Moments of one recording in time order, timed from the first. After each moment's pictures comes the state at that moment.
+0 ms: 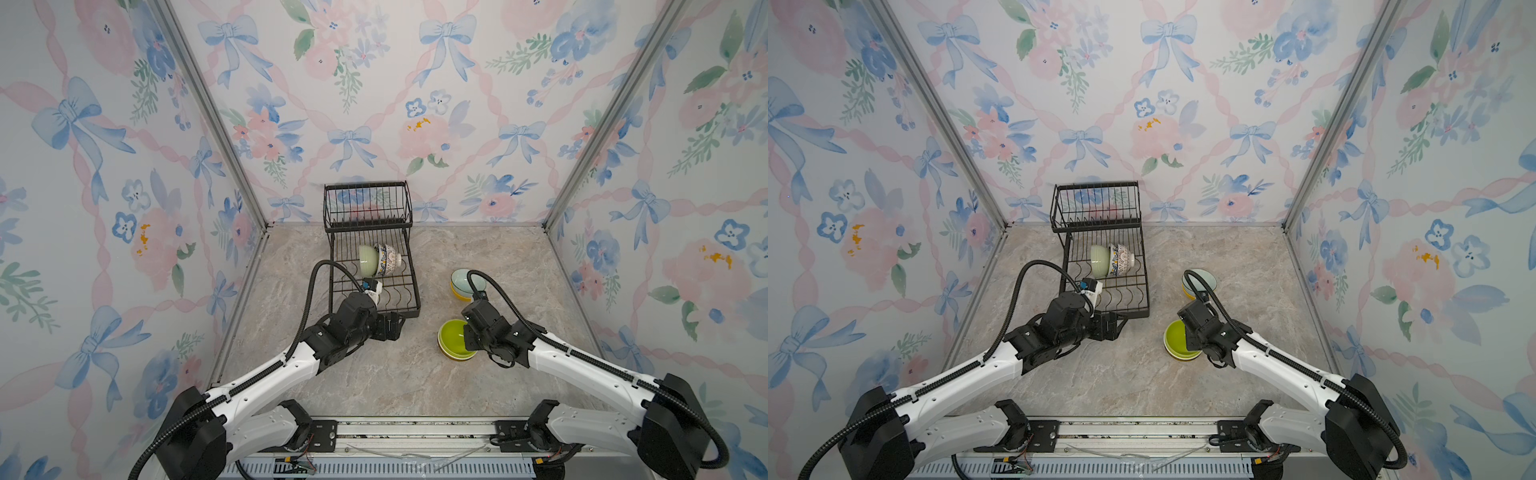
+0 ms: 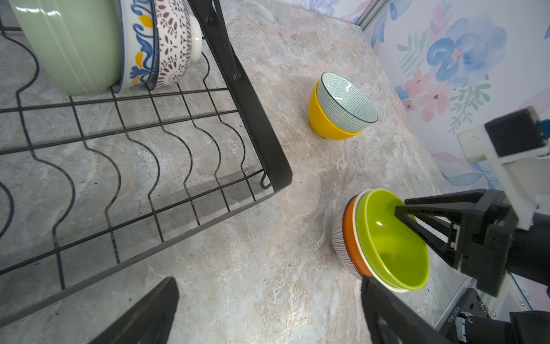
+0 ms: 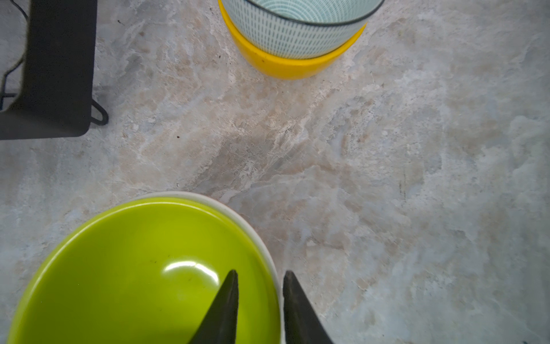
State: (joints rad) left arm -0.72 1.10 0.68 -0.19 0.00 -0.52; right arm 0.72 1.18 0.73 -0.64 0.36 0.56
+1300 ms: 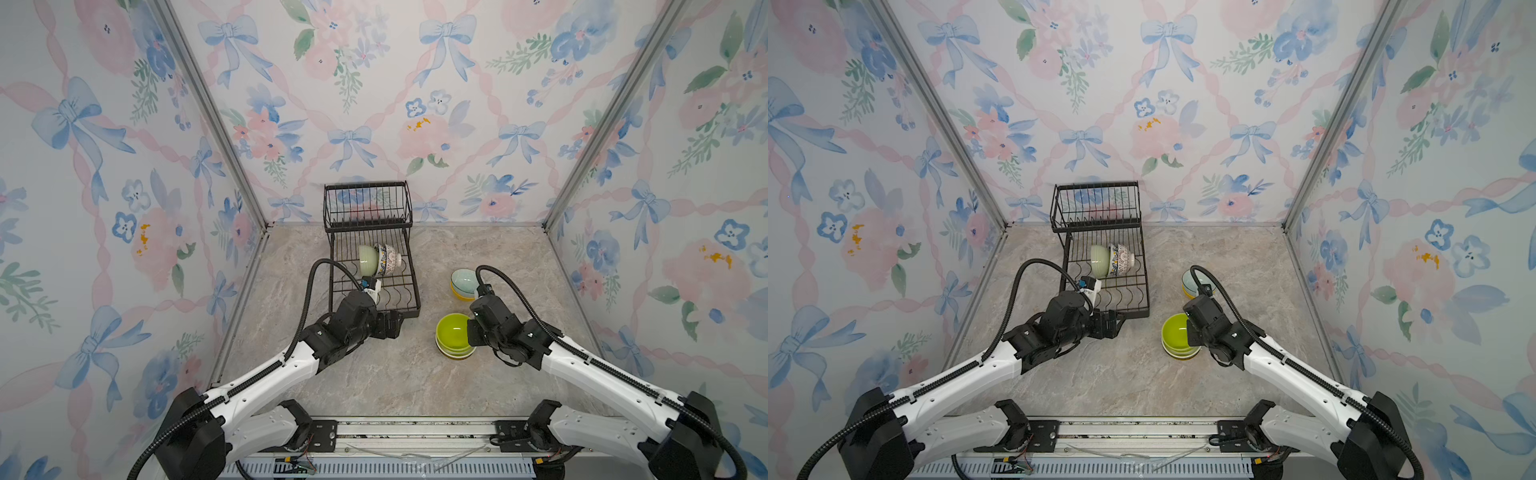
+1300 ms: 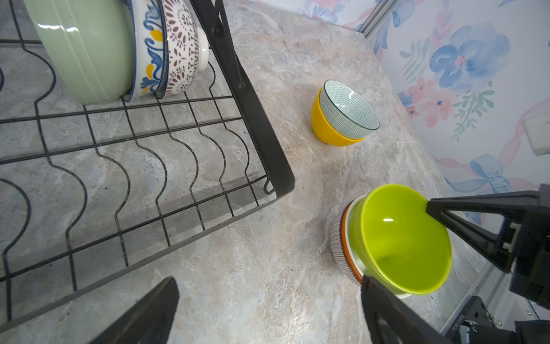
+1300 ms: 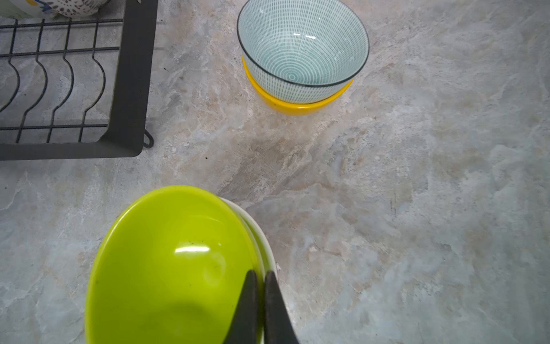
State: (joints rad) left arm -0.72 1.09 0.70 -0.21 -0.03 -0.52; right arm 0.72 1.09 0.79 -0.69 0.33 0.52
